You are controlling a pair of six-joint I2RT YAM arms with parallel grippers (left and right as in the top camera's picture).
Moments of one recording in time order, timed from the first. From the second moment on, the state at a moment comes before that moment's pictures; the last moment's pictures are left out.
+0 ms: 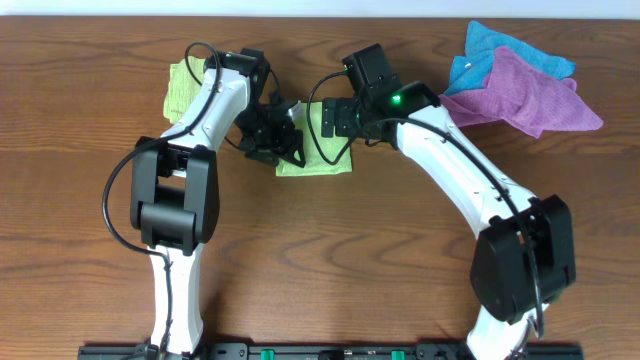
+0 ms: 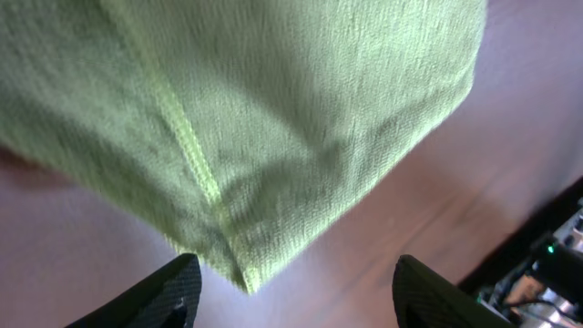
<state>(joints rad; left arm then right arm) -0.23 2.27 1.84 -1.28 0.53 0.16 0.48 1.92 1.59 -0.75 -0.01 0.49</state>
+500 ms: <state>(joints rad) -0.23 2.27 1.81 -1.11 0.54 0.11 0.48 1.92 1.59 -0.75 -0.01 0.49</state>
